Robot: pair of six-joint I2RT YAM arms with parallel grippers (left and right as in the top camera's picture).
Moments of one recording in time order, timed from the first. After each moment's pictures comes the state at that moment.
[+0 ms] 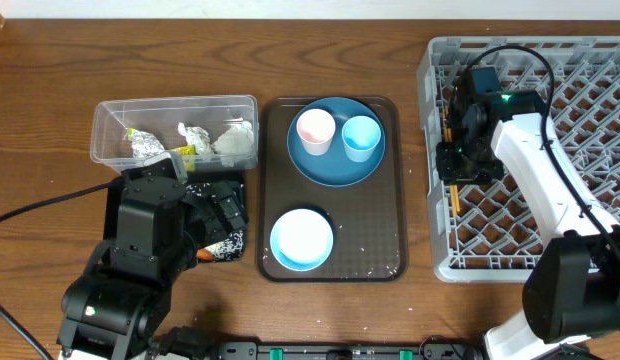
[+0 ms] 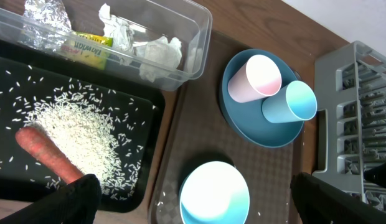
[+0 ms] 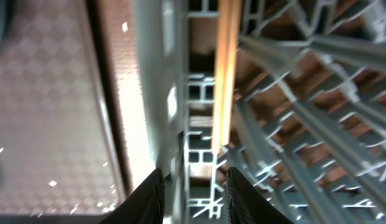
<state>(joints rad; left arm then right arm) -0.28 0.81 1.06 -1.02 -0.05 -0.64 0.14 1.76 1.41 -1.20 -0.01 0.15</state>
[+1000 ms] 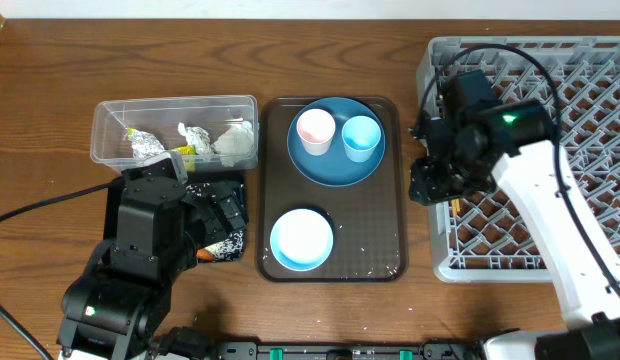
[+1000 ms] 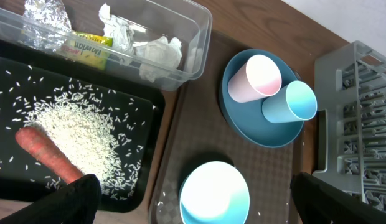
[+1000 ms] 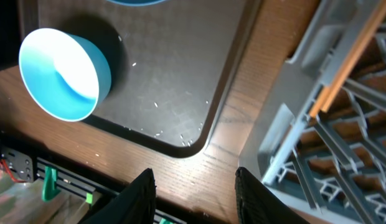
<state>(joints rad) -0.28 0.81 1.06 -1.02 -0.05 -0.64 0.28 1.55 1.47 -1.38 -0.23 0.04</state>
